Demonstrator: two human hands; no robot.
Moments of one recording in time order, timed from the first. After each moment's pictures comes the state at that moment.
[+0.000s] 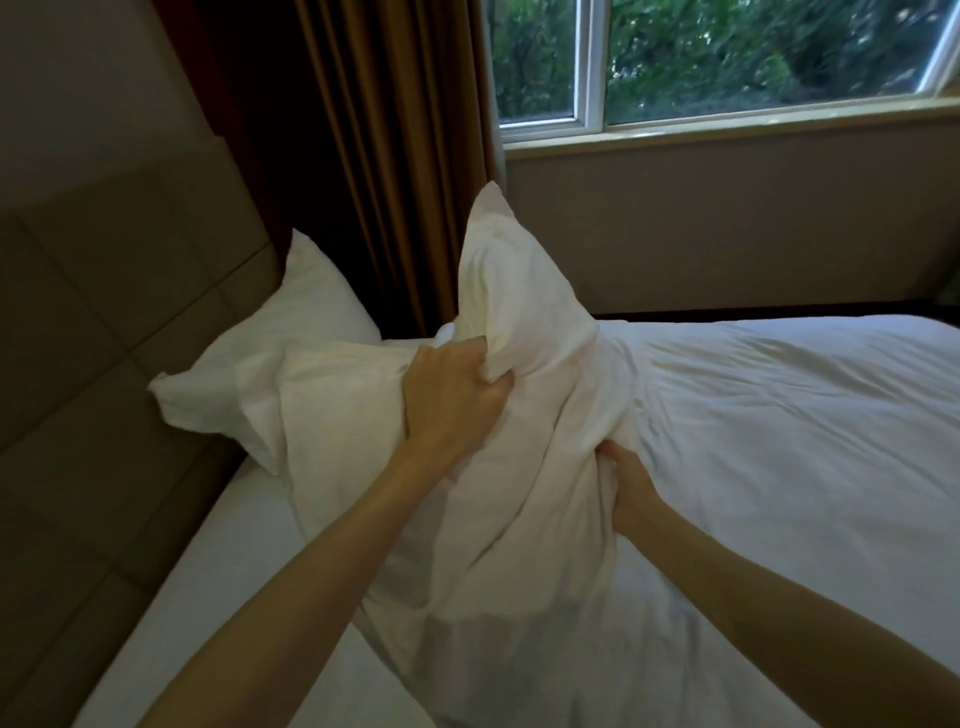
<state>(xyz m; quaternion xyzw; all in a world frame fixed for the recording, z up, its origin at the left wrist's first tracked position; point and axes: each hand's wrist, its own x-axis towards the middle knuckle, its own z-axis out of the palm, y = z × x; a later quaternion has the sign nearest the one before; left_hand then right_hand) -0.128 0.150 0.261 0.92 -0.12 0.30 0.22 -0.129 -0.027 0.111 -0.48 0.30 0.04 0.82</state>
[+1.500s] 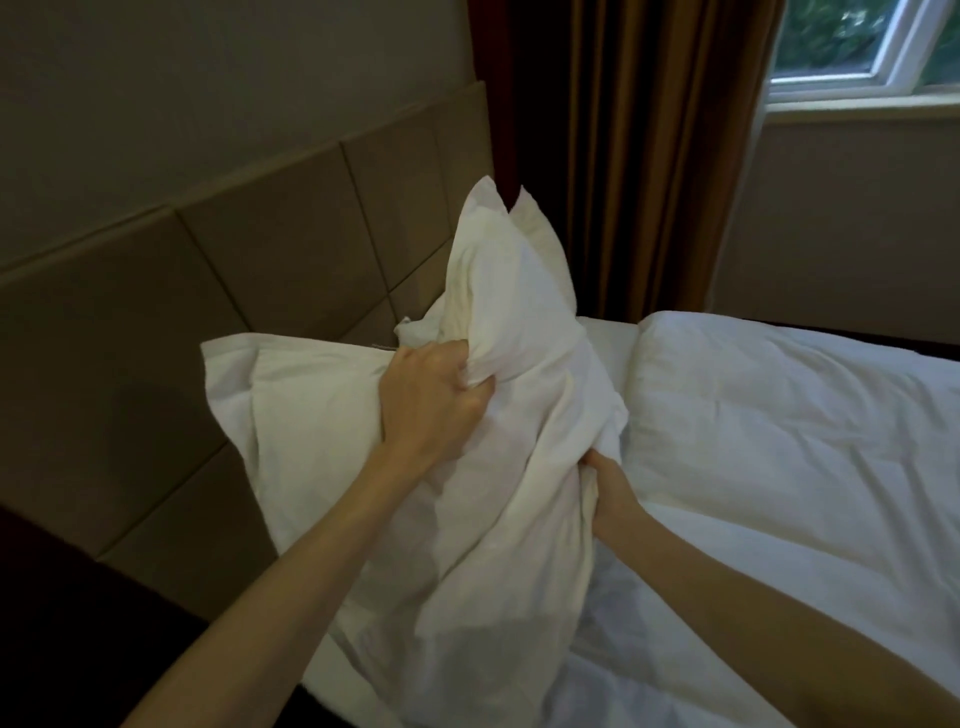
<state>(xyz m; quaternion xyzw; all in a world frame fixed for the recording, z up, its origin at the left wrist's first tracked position) -0.103 0.529 0.259 0.92 0.04 0.35 0.14 -0.047 0.364 0.096 -0.48 0.22 0.19 0.83</state>
